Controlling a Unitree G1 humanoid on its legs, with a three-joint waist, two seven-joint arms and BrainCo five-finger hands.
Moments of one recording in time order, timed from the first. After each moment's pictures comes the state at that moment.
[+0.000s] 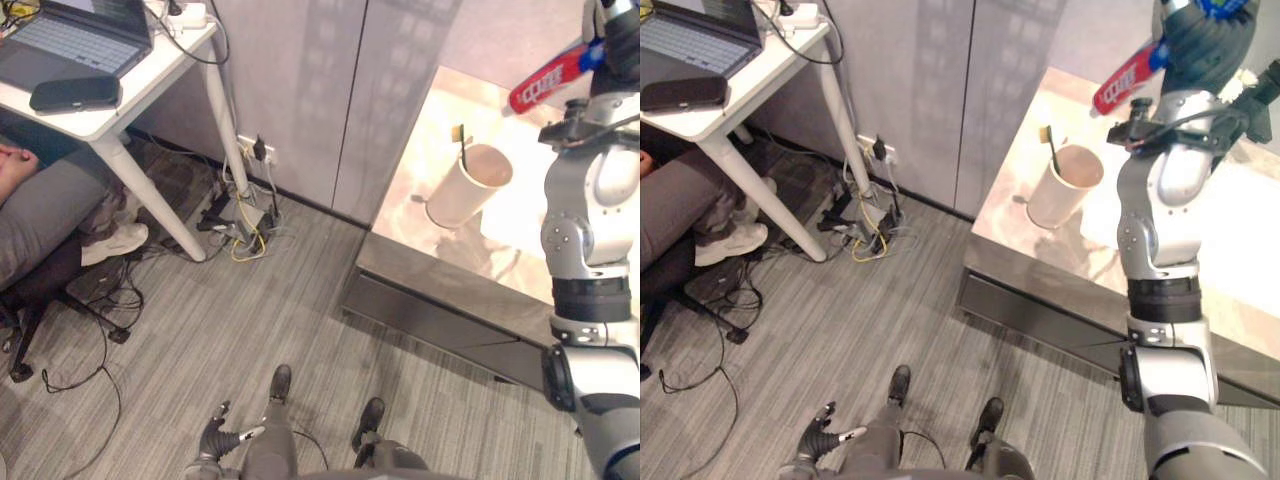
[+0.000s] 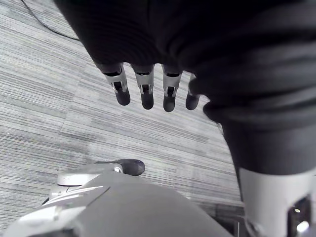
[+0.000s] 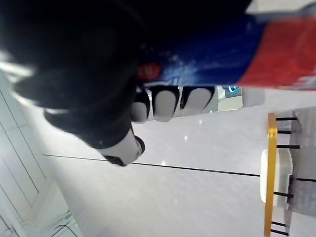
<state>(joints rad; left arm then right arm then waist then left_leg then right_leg) 0.30 0.18 -0.04 0.70 0.09 -0.17 0.13 -0.78 -0.54 -0.08 0.01 0.52 -0.23 -0.29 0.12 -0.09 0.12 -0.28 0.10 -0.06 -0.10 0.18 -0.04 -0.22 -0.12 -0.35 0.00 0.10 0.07</state>
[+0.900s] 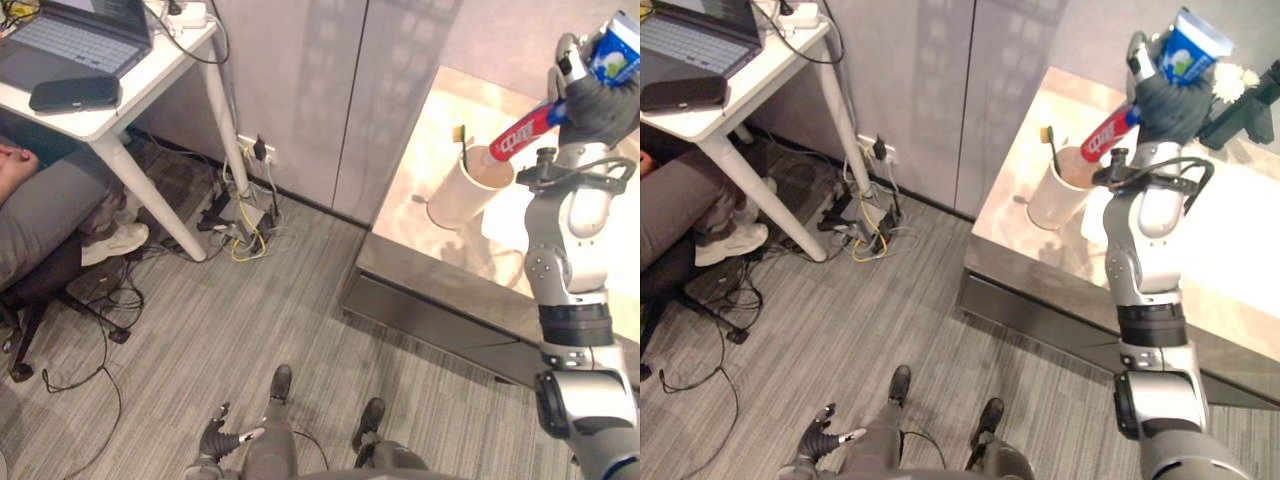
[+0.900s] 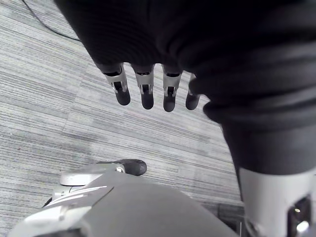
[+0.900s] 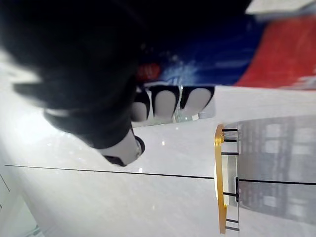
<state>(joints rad) 0.30 0.18 -0.04 0.70 0.10 -0.17 0.13 -0.67 -0.48 -0.07 0.01 0.52 -0.23 -0.28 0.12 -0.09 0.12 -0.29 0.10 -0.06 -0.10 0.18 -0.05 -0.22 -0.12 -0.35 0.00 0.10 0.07</state>
